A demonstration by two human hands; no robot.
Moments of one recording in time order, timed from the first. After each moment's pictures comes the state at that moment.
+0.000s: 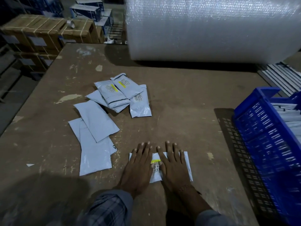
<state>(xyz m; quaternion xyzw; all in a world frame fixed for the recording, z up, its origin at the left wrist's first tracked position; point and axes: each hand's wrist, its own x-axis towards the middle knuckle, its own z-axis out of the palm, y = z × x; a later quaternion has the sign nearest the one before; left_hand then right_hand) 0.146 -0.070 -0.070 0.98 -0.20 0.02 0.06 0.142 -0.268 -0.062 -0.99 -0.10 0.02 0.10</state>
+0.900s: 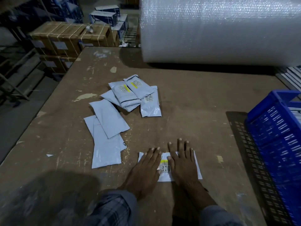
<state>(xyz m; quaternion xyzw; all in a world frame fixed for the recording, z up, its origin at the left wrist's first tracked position) 0.123 -0.065 -0.056 0.97 -0.23 0.01 0.04 0.154 -0.271 -0.061 -0.99 -0.07 0.00 0.11</state>
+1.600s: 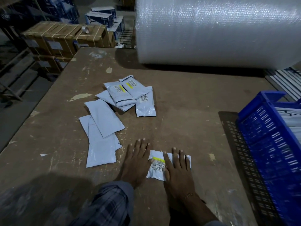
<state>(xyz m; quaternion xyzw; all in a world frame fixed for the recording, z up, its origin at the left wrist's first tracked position) 0.145 -0.063 -0.046 0.99 -0.14 -0.03 0.01 0.107 -0.277 -0.056 -0.99 -0.09 0.01 0.09</state>
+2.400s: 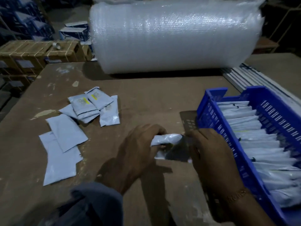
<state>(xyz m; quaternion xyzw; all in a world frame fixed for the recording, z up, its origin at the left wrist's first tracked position) 0.136 -0.242 0.209 0.86 -0.29 0.11 0.40 0.082 -0.459 0.212 -0.97 -0.05 -0.16 0.17</state>
